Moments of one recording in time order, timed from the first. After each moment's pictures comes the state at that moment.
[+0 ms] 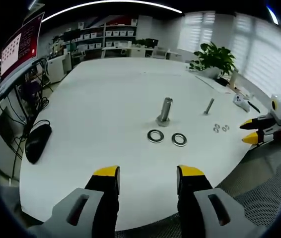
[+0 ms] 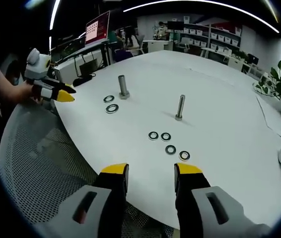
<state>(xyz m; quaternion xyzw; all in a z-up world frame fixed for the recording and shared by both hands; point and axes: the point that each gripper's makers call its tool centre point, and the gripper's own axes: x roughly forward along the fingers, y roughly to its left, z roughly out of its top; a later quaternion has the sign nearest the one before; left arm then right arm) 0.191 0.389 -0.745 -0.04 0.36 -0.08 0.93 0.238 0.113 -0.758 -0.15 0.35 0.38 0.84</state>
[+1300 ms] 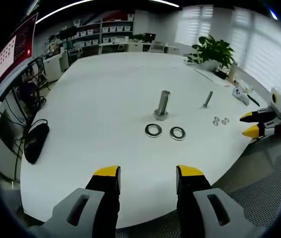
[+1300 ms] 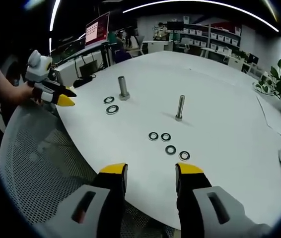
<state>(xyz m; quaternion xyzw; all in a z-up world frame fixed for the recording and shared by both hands) 0.186 0.384 -0.750 -0.03 0.38 -0.09 0.92 0.239 0.111 -0.757 -0.14 0.35 0.38 0.85</state>
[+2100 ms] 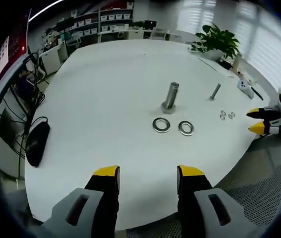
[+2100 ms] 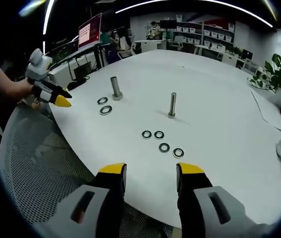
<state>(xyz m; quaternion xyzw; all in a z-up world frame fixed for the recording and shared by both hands) 0.205 0.400 -0.754 -0.02 0.44 -0.08 0.89 0.244 0.103 -0.758 -0.13 0.36 0.36 0.85</state>
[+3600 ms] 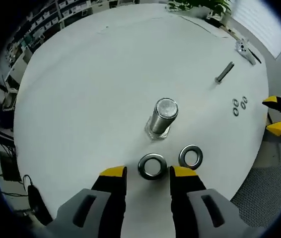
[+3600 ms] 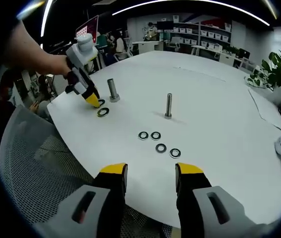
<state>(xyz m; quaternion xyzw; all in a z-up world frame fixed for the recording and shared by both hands) 0.286 0.357 -0.796 0.11 0.57 -0.18 0.79 0.247 0.099 -0.758 -0.12 0.36 0.35 0.86</state>
